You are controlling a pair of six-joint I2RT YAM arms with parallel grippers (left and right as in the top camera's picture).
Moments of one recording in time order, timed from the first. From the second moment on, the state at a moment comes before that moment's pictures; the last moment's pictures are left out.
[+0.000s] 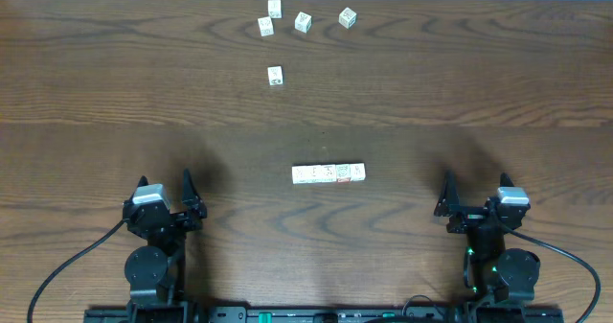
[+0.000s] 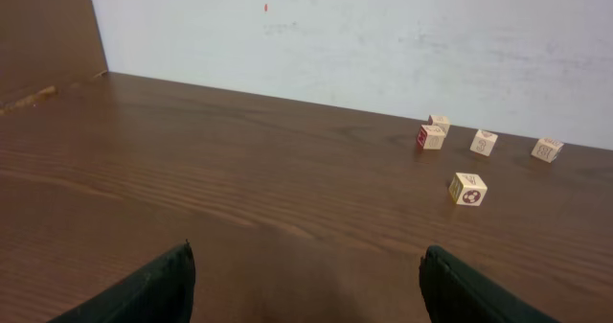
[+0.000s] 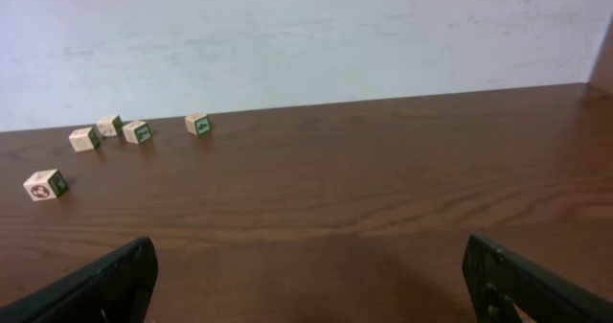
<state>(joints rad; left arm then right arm) 0.02 0.01 0.02 -0.11 -0.11 -0.12 -0.03 0.01 0.01 -0.07 -0.03 0.11</state>
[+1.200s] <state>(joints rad) 0.02 0.01 0.02 -0.11 -0.11 -0.12 -0.03 0.01 0.01 -0.07 -0.03 0.04</state>
